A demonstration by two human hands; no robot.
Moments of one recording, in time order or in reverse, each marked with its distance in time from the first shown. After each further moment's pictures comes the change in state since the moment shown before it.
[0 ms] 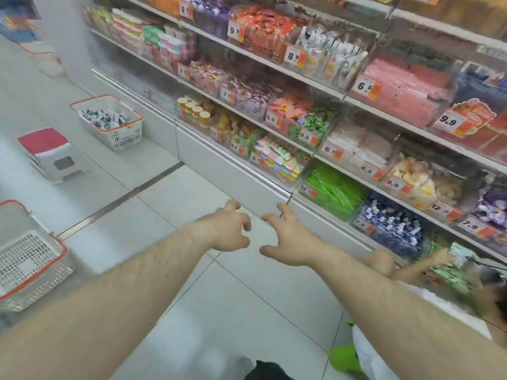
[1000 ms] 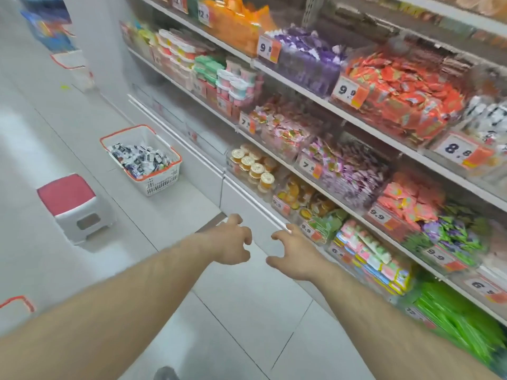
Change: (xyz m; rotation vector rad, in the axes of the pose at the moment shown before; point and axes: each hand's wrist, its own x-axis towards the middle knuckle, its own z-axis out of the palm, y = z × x) left_hand 0.343 -0.397 -0.338 0.062 -0.073 -0.098; right_hand 0.585 -0.196 -0.129 0.076 -0.055 0.054
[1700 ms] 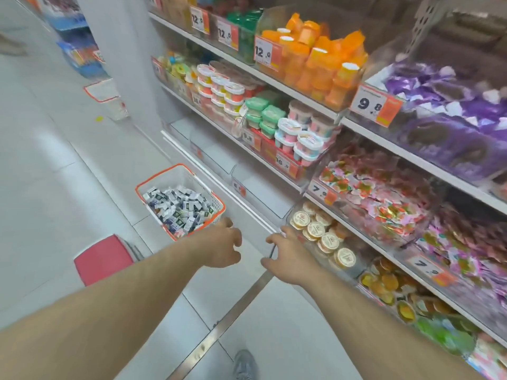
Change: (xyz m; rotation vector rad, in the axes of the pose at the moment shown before) left_hand 0.217 -0.300 -0.251 0.042 0.008 -0.122; right_hand 0.395 -0.213 -0.078 0.091 -0.001 -0.066
